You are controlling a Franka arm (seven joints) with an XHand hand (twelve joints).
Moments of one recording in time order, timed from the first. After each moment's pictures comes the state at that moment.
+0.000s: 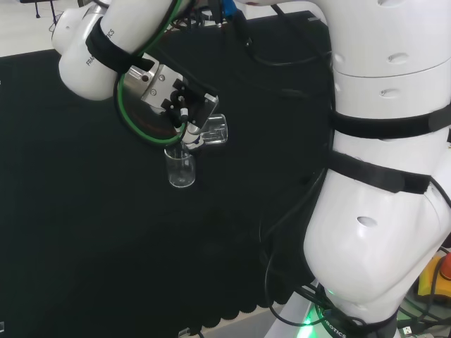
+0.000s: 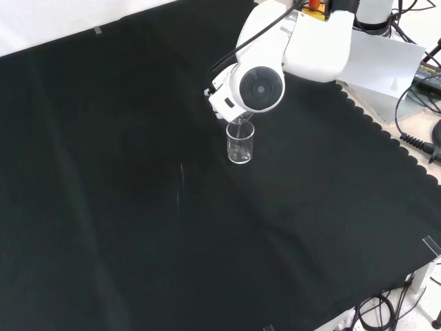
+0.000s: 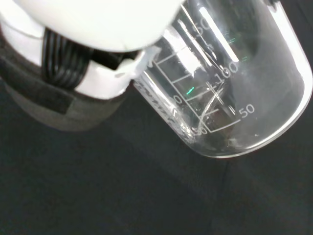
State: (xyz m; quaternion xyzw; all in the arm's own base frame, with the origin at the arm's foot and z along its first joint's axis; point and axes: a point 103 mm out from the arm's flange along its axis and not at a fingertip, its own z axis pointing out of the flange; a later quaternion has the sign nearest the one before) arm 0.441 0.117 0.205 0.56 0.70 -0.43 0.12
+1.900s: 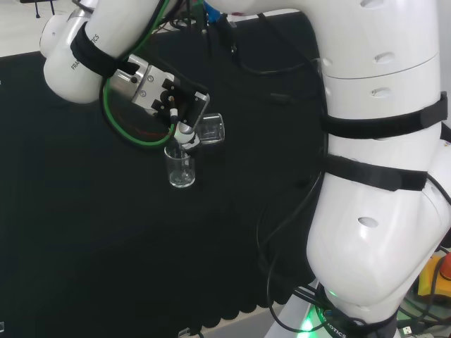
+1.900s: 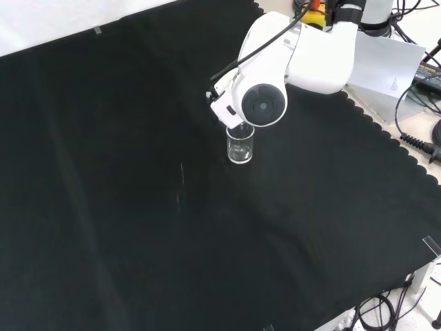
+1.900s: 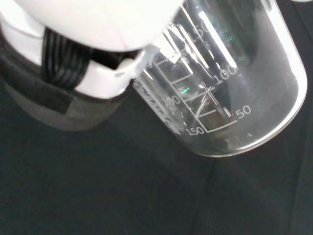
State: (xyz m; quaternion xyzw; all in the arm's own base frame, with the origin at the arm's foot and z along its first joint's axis) arm 0.442 0.128 0.208 0.55 0.68 -0.47 0.13
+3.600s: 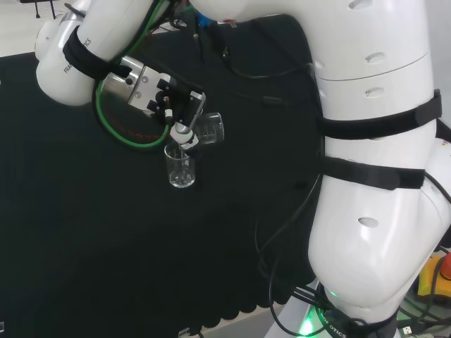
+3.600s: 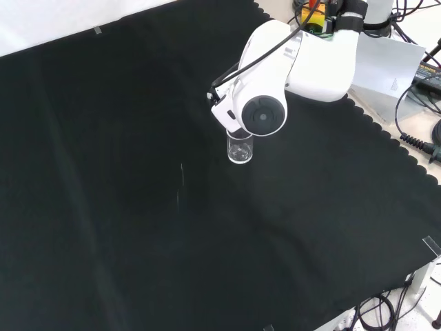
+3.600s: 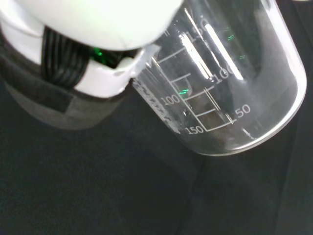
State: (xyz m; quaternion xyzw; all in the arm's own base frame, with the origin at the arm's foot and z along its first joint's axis) arm 0.441 0.134 0.211 0.55 0.67 -0.49 0.13
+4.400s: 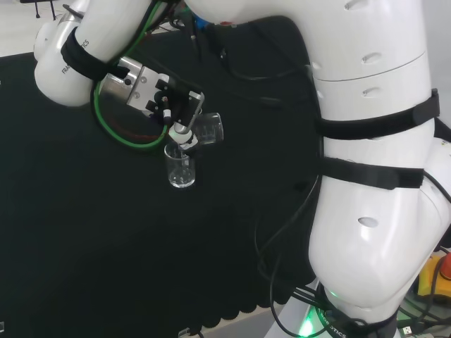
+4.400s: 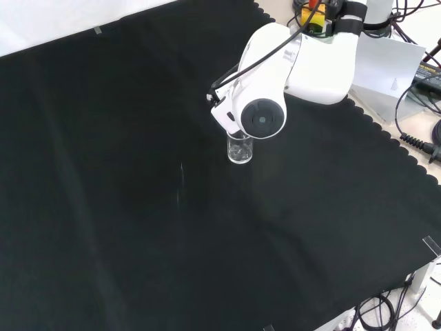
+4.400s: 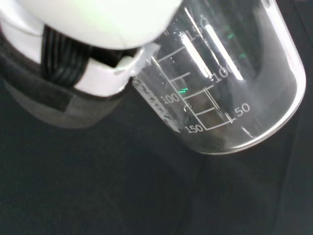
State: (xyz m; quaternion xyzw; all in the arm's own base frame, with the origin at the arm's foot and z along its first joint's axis) arm 0.442 0.135 0.210 0.55 0.66 -0.49 0.13
